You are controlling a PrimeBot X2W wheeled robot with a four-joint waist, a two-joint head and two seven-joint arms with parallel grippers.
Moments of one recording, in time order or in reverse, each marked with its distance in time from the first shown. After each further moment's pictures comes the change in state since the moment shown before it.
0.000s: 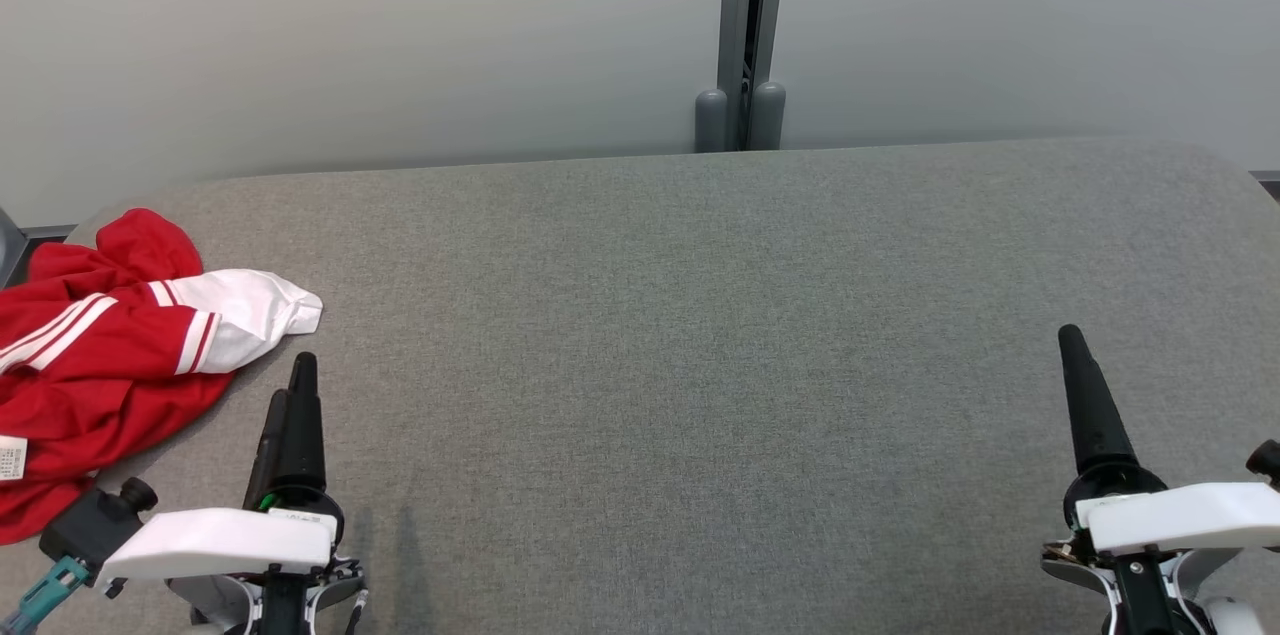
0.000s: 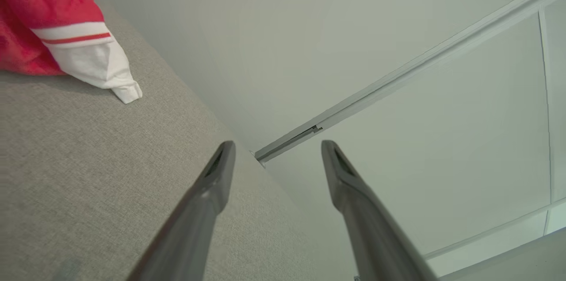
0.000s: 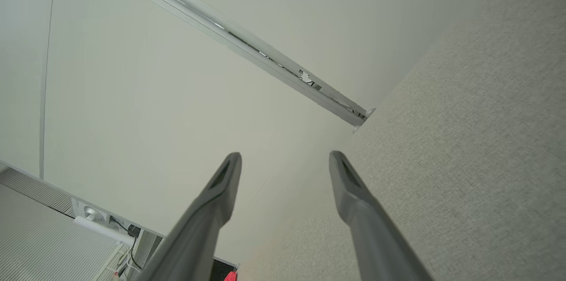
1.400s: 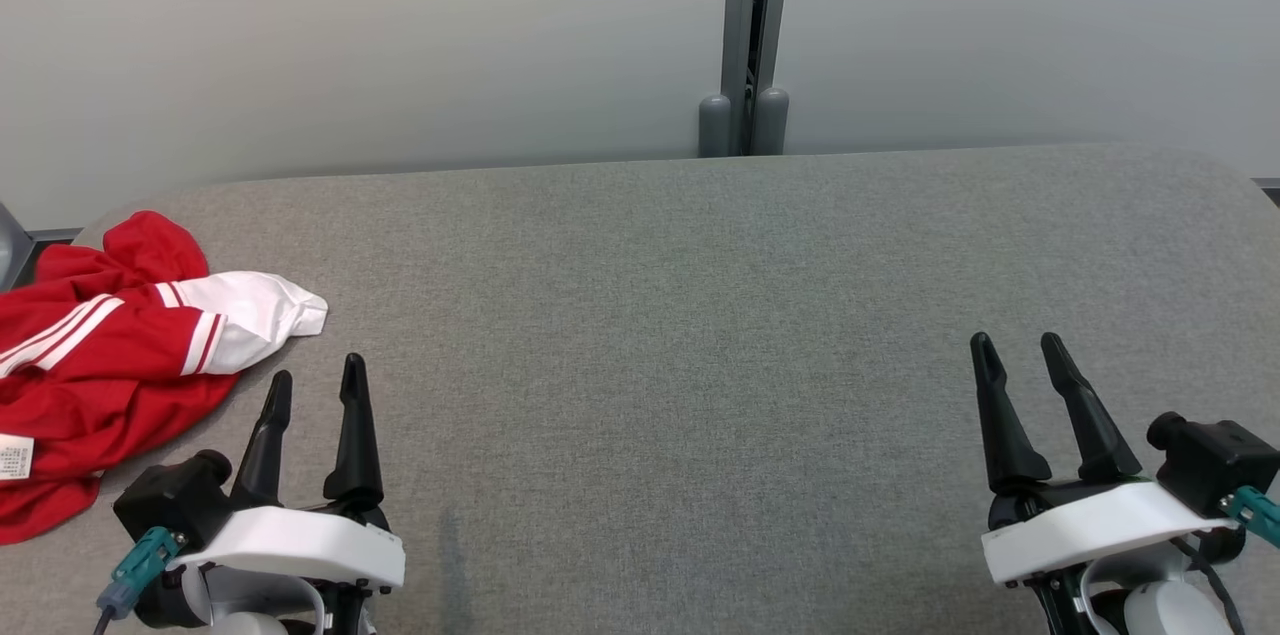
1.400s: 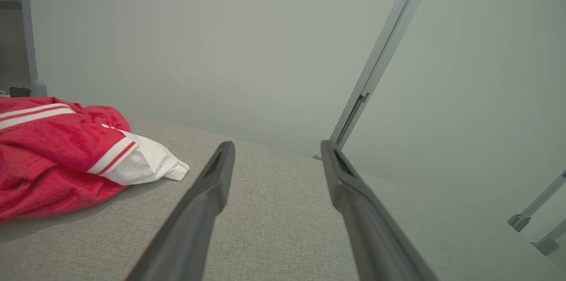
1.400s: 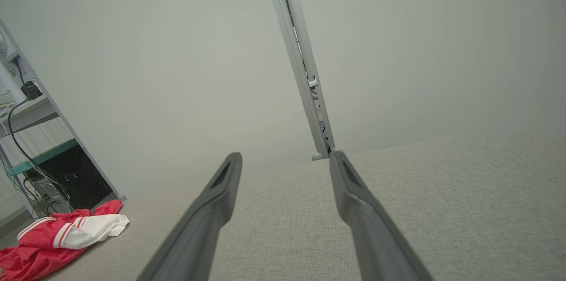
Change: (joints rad) left arm 0.000 0.037 -0.098 -0.007 0.639 0.109 -0.123; right arm -0.021 -0.029 0.106 0.025 -0.712 0.000 -0.117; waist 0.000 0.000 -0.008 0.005
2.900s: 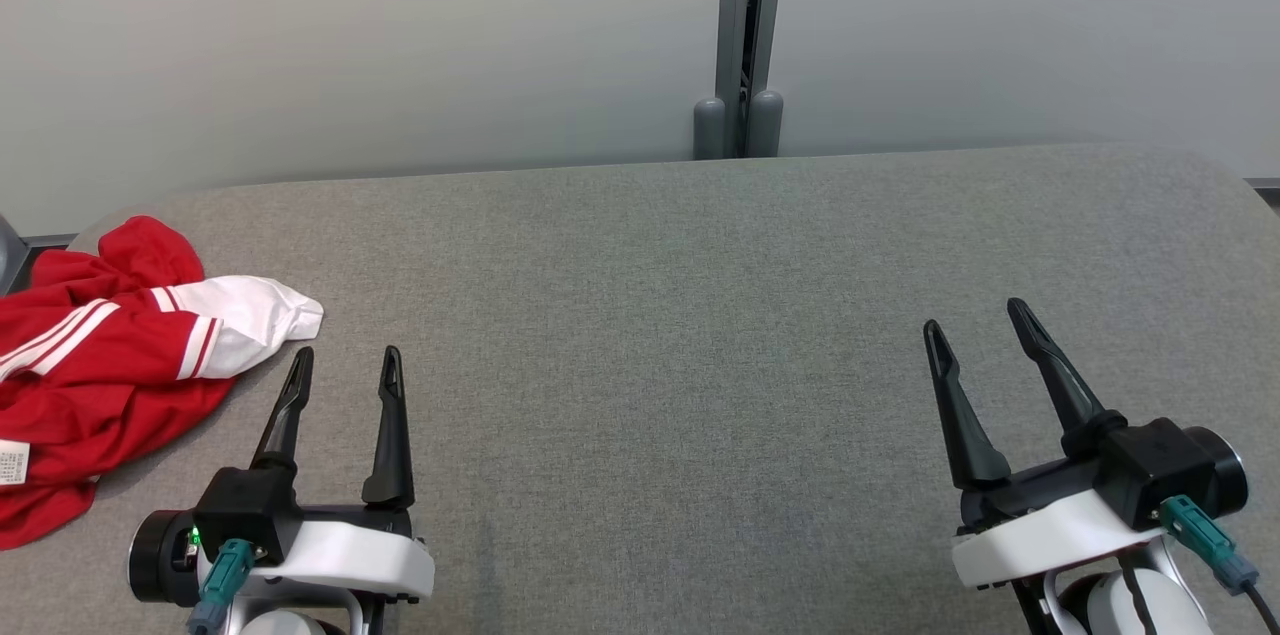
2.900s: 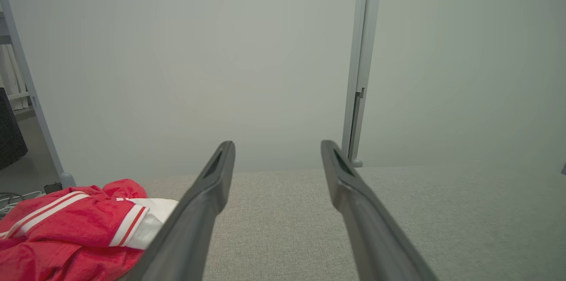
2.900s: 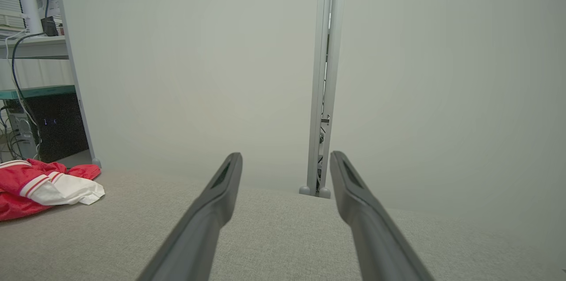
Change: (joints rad) left arm 0.000 0.009 -0.052 -0.020 0.304 0.049 -0.085; right arm -0.017 -0.004 0.045 -0.047 -0.325 0.000 -0.073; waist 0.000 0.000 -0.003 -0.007
